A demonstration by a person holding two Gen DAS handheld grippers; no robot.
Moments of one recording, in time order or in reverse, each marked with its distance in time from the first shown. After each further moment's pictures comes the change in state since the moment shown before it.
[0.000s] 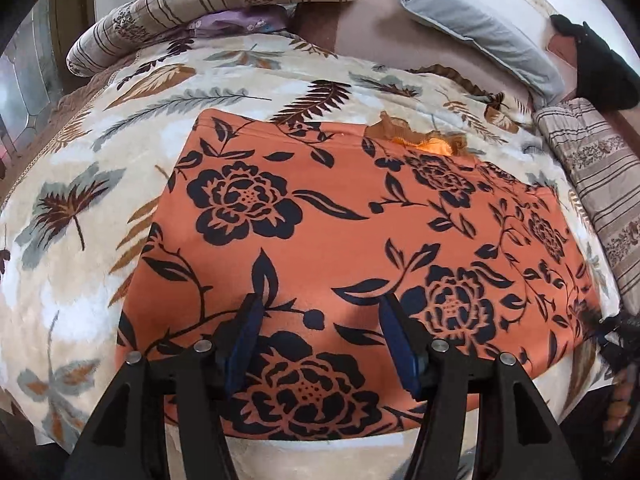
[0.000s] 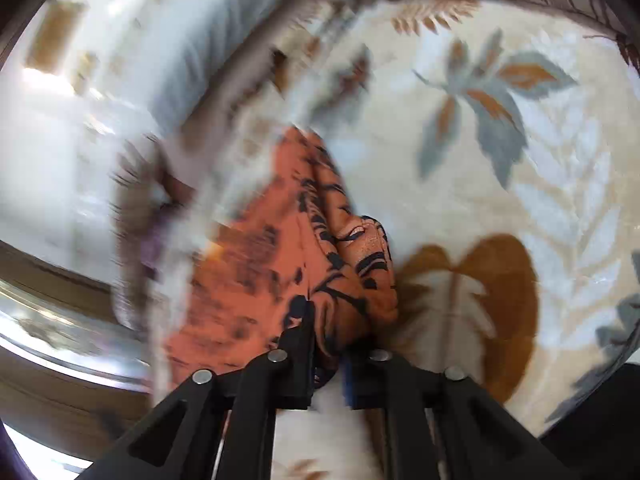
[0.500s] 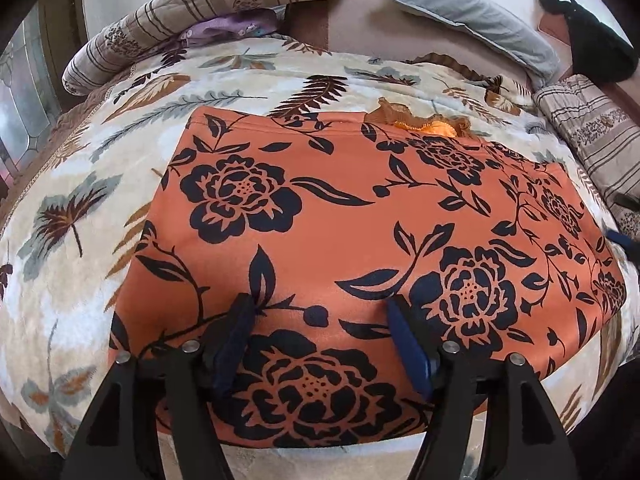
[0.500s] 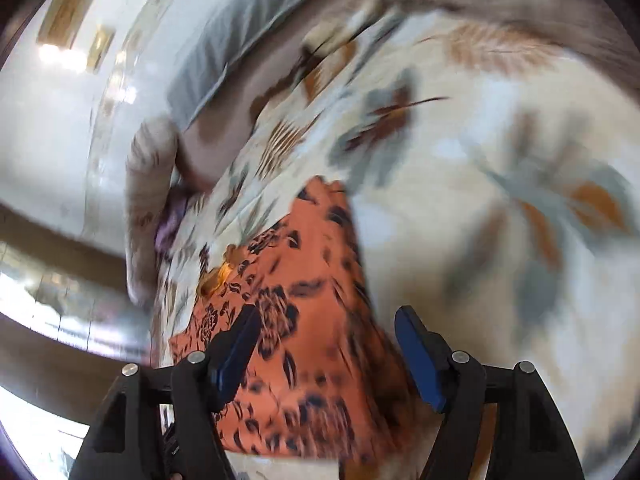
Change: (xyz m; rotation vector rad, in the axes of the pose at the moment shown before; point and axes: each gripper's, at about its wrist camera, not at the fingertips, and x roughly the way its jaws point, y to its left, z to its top) left arm 0.010 -0.002 -0.010 0.062 -0.027 0.030; right arm 0.002 0.033 0.123 -0.186 0.060 0.151
